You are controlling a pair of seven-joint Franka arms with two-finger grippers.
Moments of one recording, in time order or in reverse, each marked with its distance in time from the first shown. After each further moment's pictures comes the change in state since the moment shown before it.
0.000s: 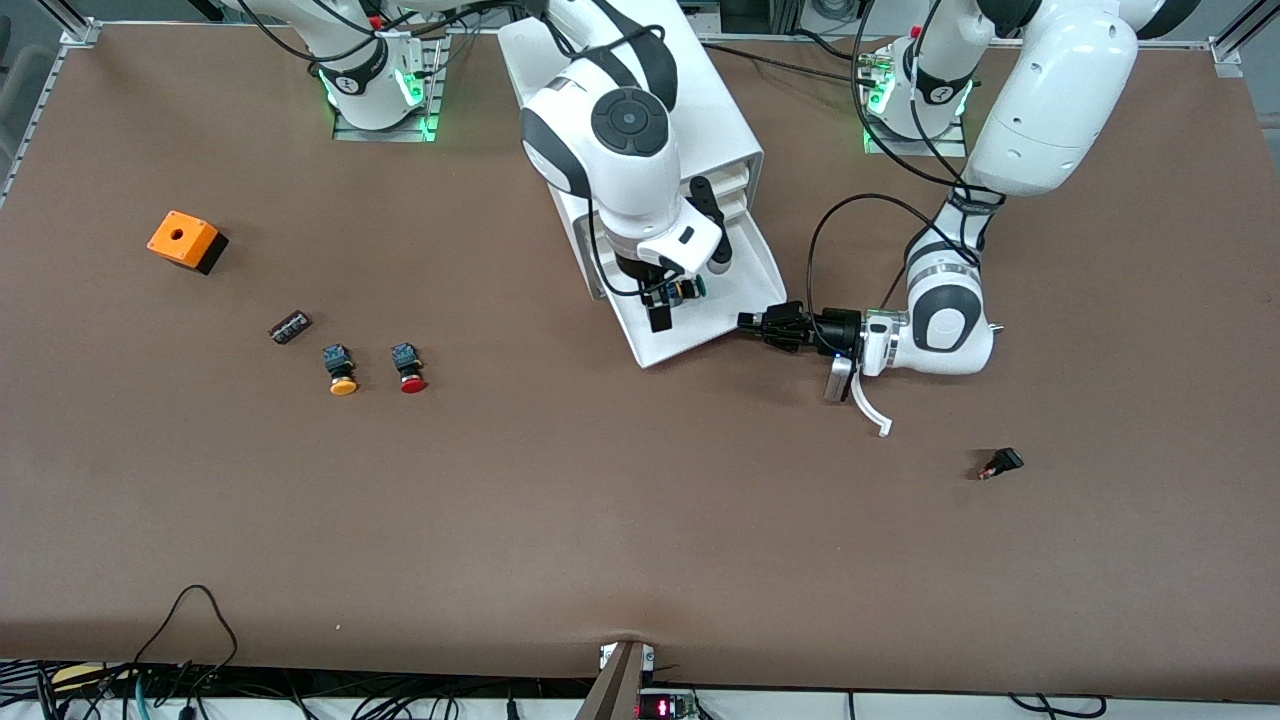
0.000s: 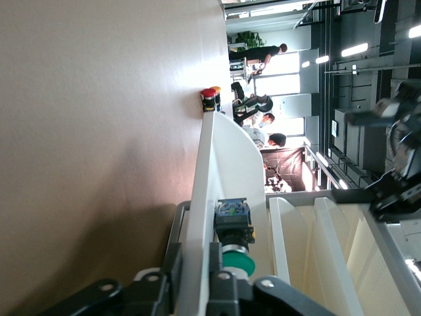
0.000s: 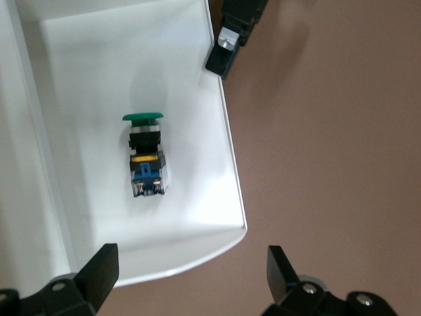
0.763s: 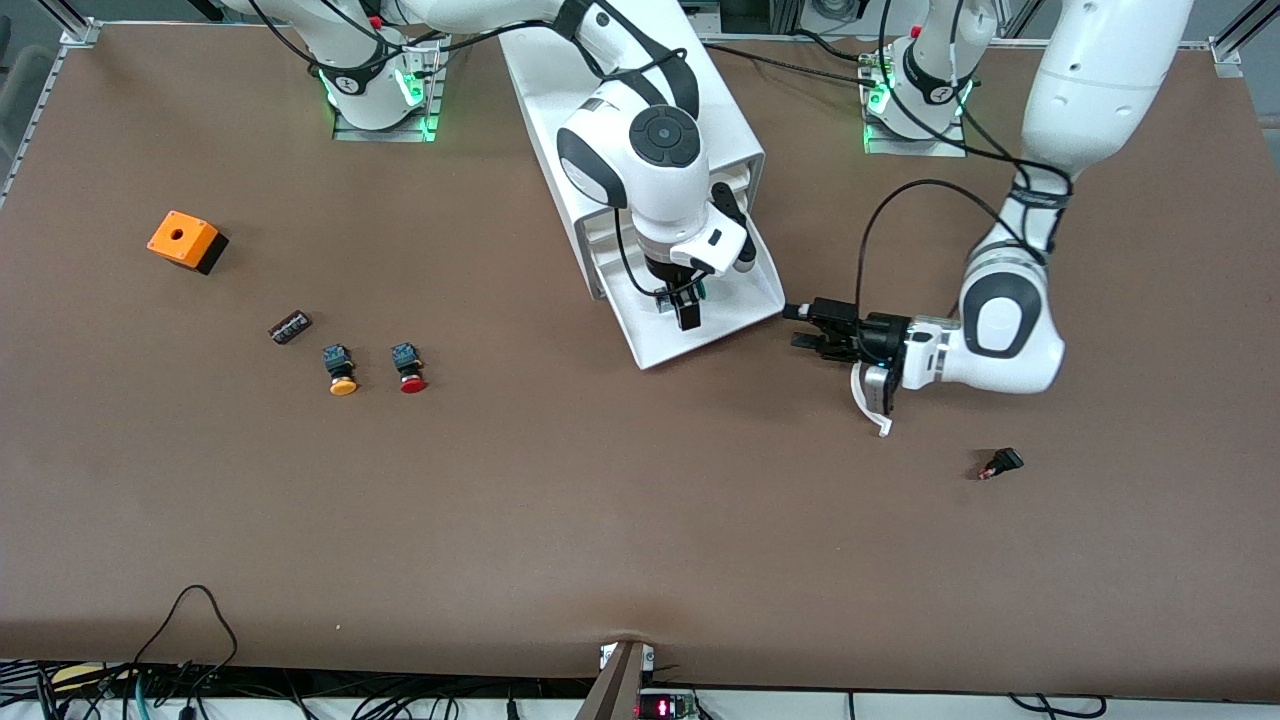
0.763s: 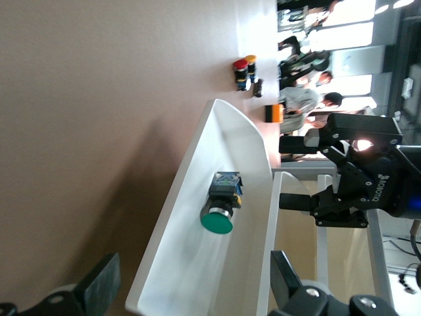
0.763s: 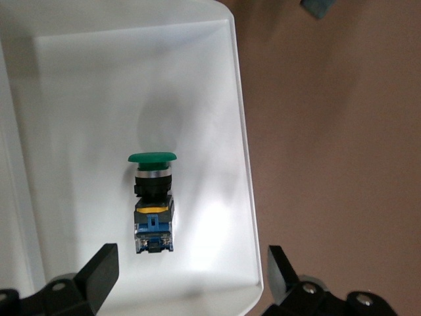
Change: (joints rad) left arm 0.020 -0.151 0.063 0.087 0.358 -0.006 -0.293; right arm 0.043 0.067 -0.002 -0.001 -0.004 0.064 -0.001
